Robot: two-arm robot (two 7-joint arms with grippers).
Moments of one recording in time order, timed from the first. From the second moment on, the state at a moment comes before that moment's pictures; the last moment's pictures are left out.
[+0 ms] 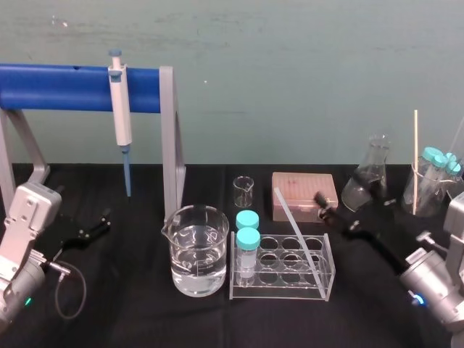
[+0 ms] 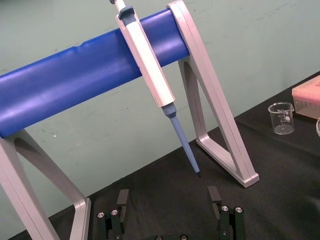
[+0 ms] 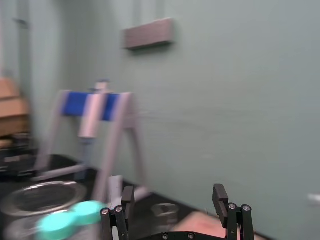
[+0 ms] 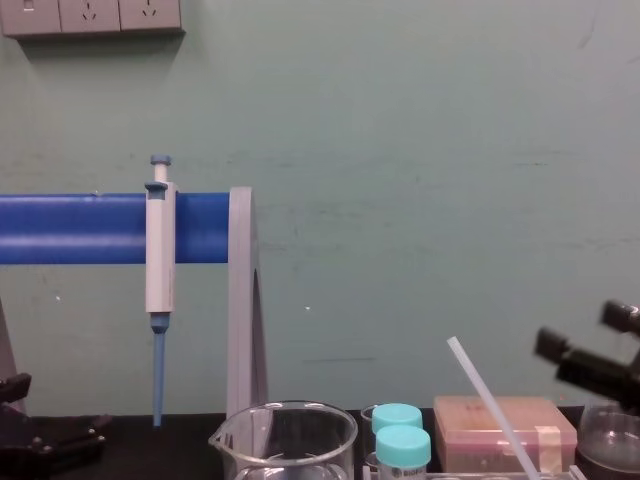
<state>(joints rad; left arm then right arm) -0.20 0.60 0.45 -1.41 -0.25 -0.12 0.03 0.17 0.38 -0.23 -1.31 0.43 -0.42 0.50</state>
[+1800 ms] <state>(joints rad) -0.20 0.60 0.45 -1.41 -0.25 -0.12 0.03 0.07 0.32 -0.12 -1.40 0.31 -0.12 0.16</state>
